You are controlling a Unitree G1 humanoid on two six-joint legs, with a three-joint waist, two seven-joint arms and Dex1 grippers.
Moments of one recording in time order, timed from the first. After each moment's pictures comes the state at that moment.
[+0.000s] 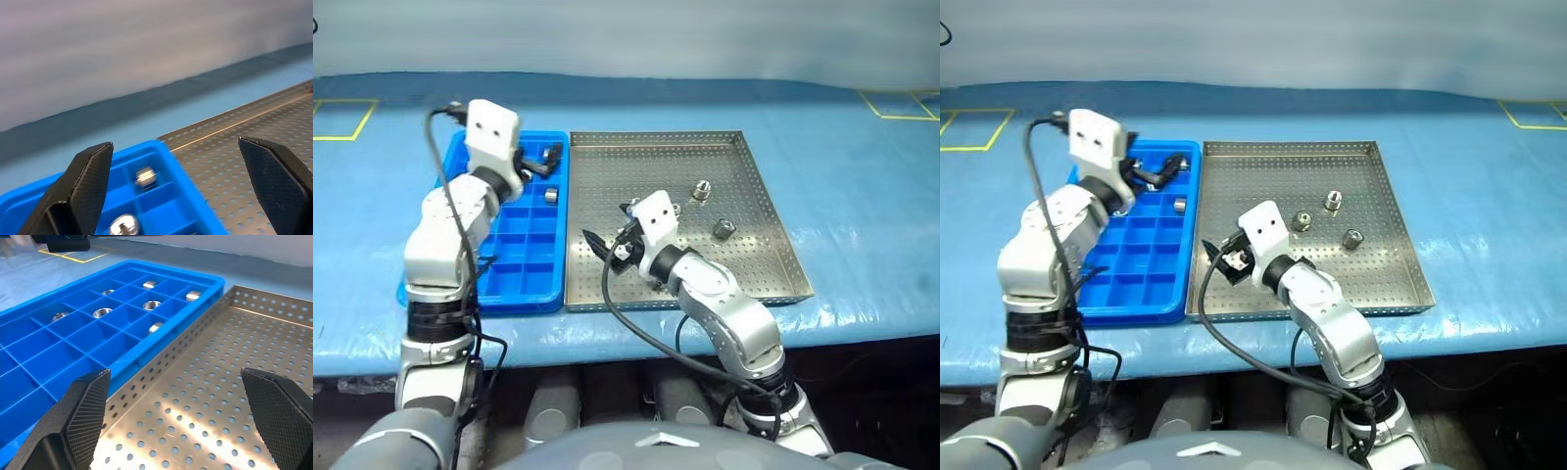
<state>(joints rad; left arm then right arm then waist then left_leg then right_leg) -0.57 0.34 0.01 -0.19 -0.17 0.73 -0.40 -0.20 -0.09 0.31 -0.48 0.18 0.74 0.24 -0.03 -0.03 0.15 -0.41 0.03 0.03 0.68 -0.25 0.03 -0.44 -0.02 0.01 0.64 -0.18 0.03</state>
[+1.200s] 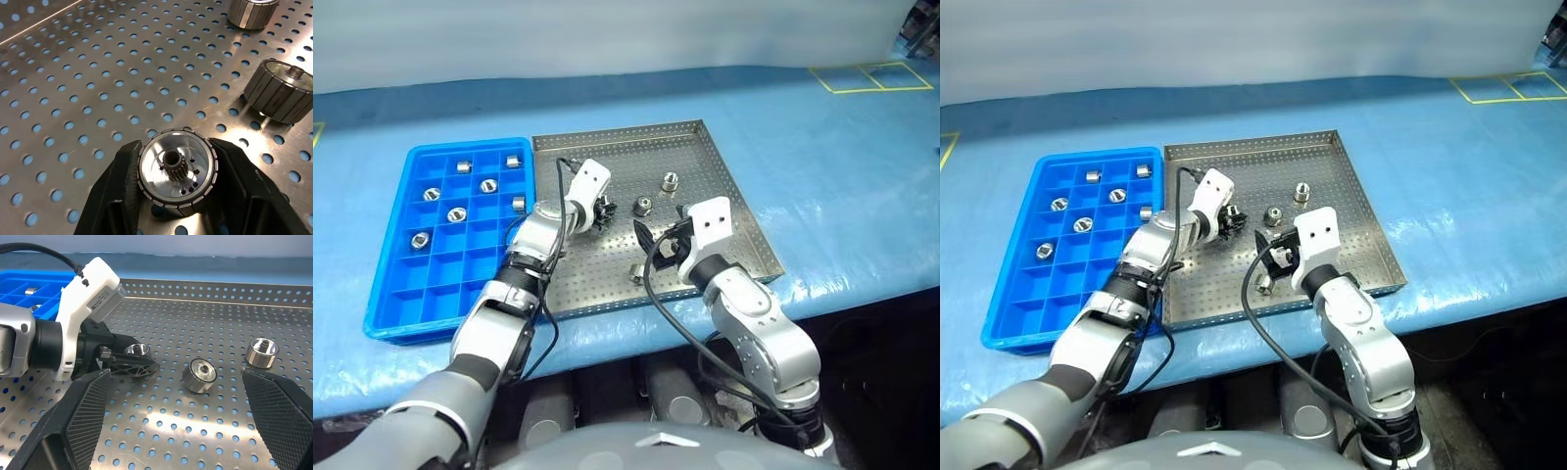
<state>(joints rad) -0.72 0.17 -0.15 0.52 -0.02 0.57 -0.44 -0.06 -0.10 0.19 -0.63 0.18 0.78 0.12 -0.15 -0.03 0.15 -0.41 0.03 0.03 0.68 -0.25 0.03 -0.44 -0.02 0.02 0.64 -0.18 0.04</state>
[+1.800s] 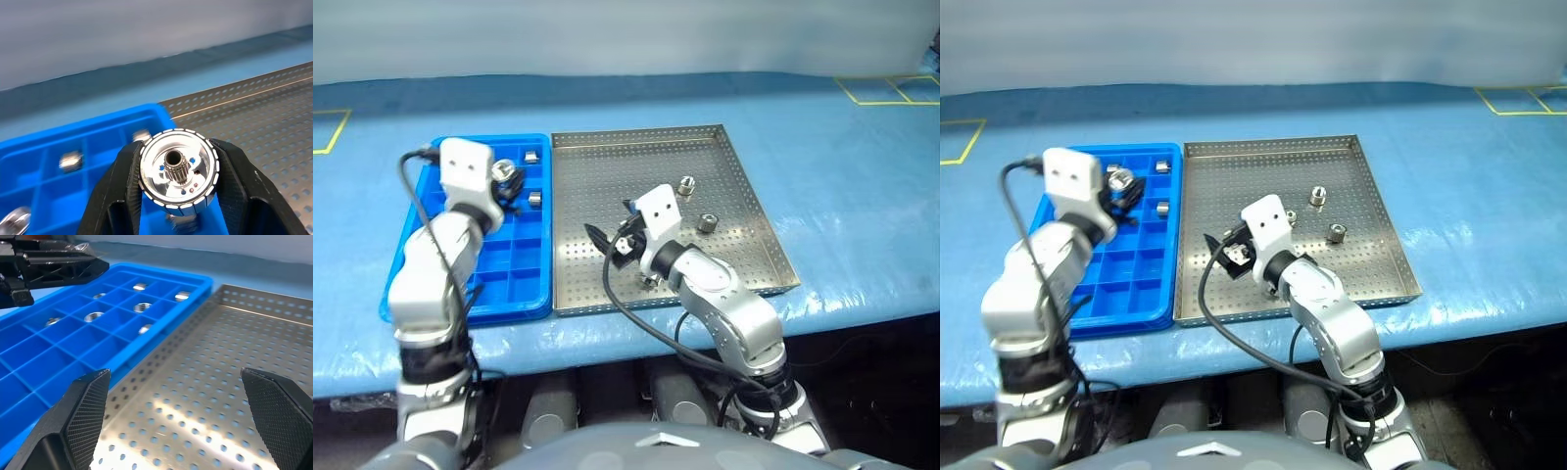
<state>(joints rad) -0.20 0.30 0.28 -0.57 -0.13 0.92 -0.24 -0.26 -0.07 0.35 -0.44 0.21 0.77 0.27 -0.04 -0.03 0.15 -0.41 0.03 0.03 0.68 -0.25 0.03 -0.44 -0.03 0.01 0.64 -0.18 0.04</state>
